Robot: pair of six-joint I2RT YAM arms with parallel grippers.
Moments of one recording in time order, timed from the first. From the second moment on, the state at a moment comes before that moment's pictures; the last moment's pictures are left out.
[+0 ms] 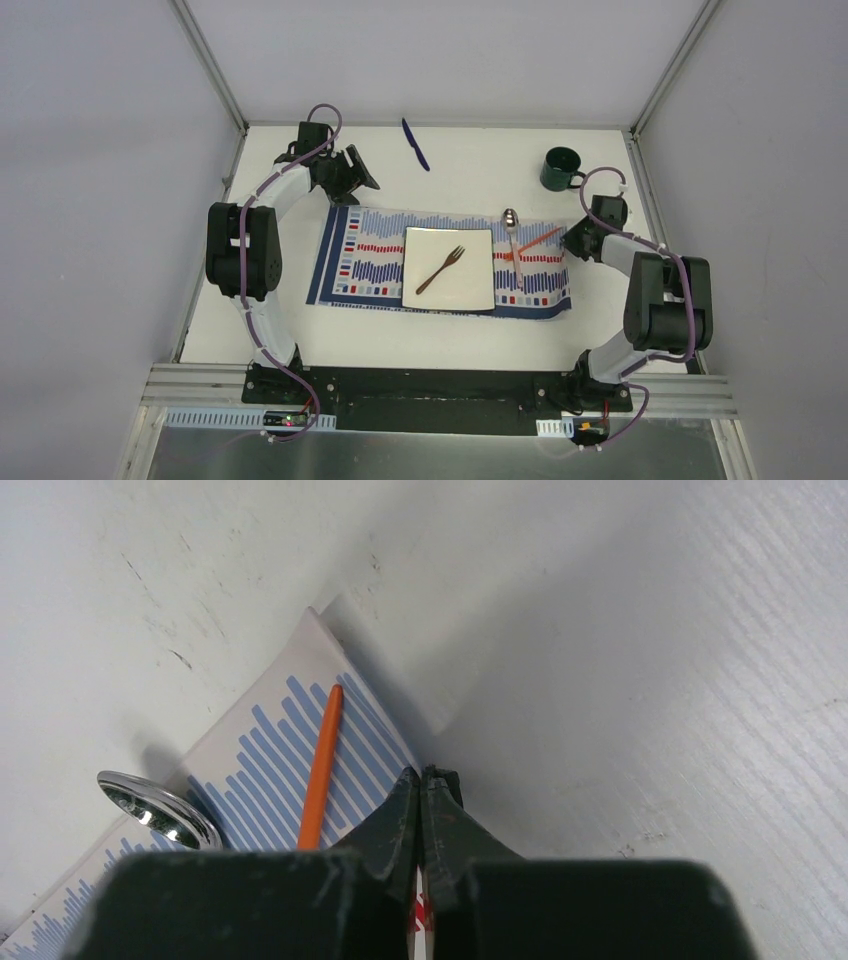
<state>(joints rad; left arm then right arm) -0.12 1.89 1.41 -0.33 0.43 -0.43 -0.08 1.57 0.74 -0.07 0.01 0.72</state>
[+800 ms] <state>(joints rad) -0.11 1.89 1.41 -0.33 0.43 -0.43 -0.12 1.63 0.78 -0.08 0.00 0.74</state>
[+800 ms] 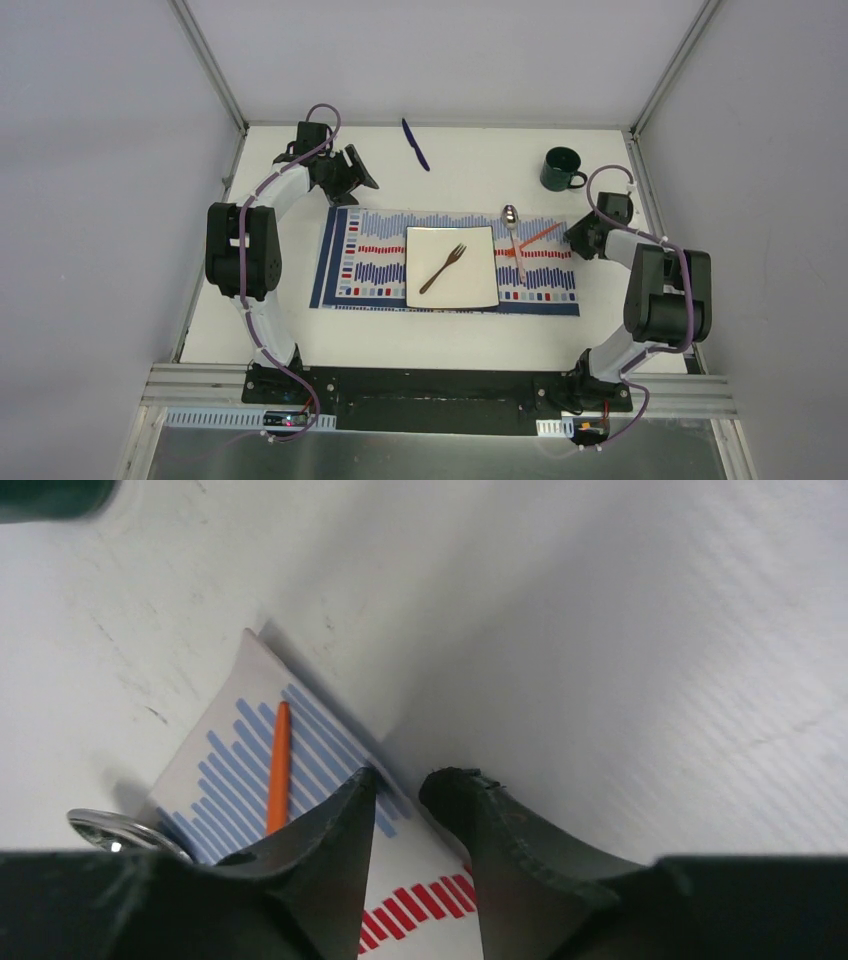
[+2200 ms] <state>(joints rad) -0.36 1.72 1.17 -0.26 0.41 -0.46 0.61 1.81 1.15 -0.31 -0.13 0.61</state>
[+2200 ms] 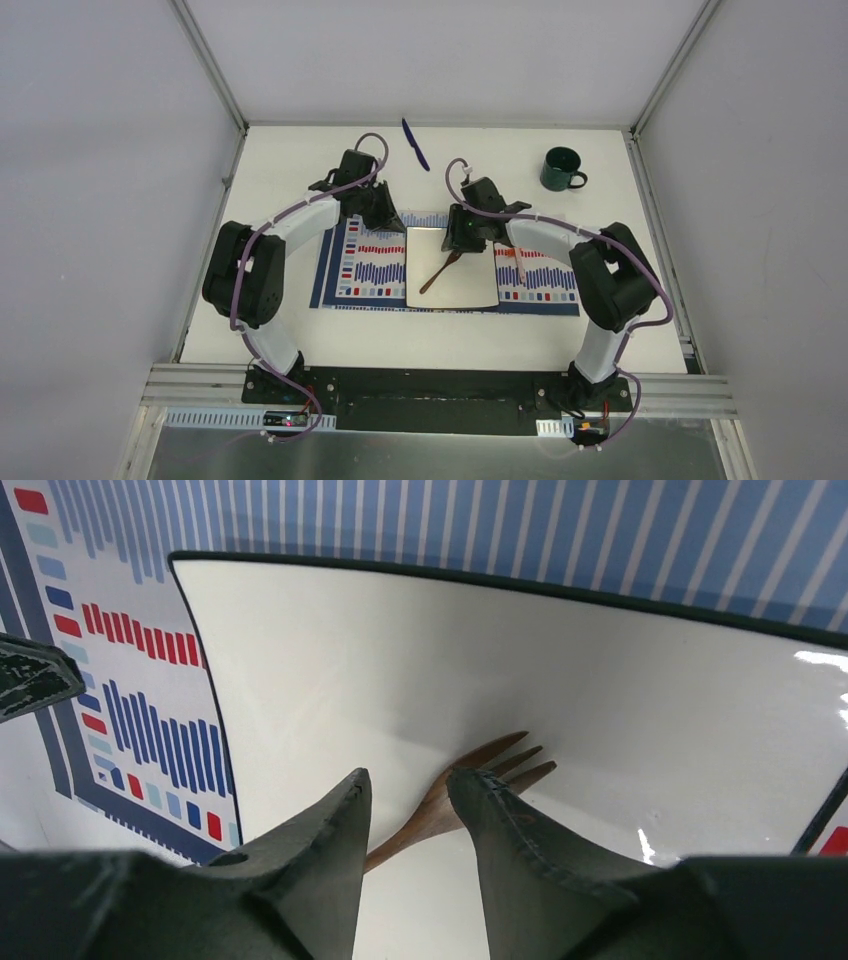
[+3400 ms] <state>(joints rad) -0.45 1.75 1.18 -0.28 0.39 -0.47 0.73 1.71 1.00 -0.31 -0.07 0.69</state>
